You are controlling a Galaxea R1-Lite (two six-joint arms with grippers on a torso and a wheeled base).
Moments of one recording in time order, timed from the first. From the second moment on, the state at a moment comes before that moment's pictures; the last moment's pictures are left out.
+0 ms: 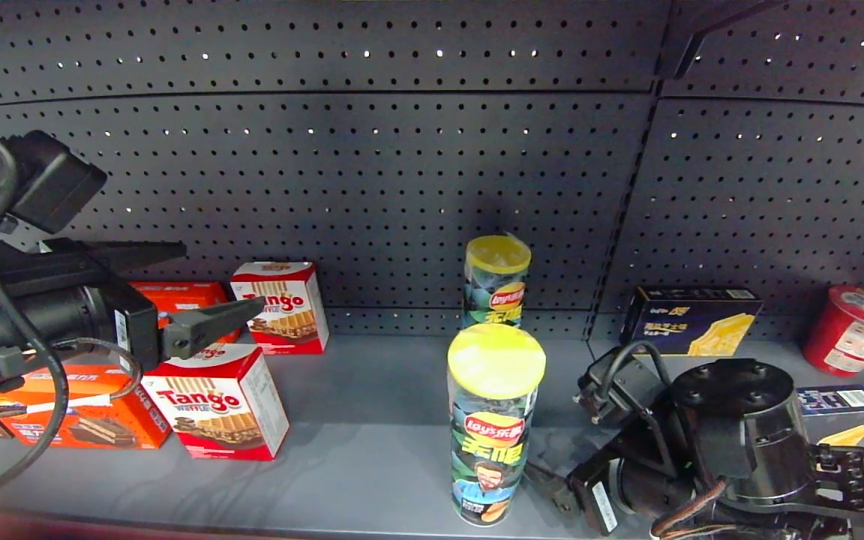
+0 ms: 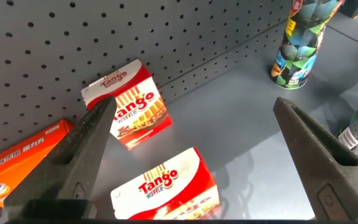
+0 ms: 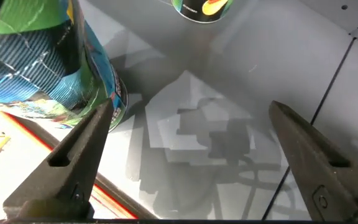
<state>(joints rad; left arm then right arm) -0.18 1.27 -0.81 -0.23 -0.26 0.25 0.86 1.62 -0.57 -0.55 -0.32 0.01</state>
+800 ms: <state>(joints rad) -0.46 1.49 -0.86 -0.21 -0.22 0.33 0.70 1.55 -0.52 -0.55 -0.31 0.01</state>
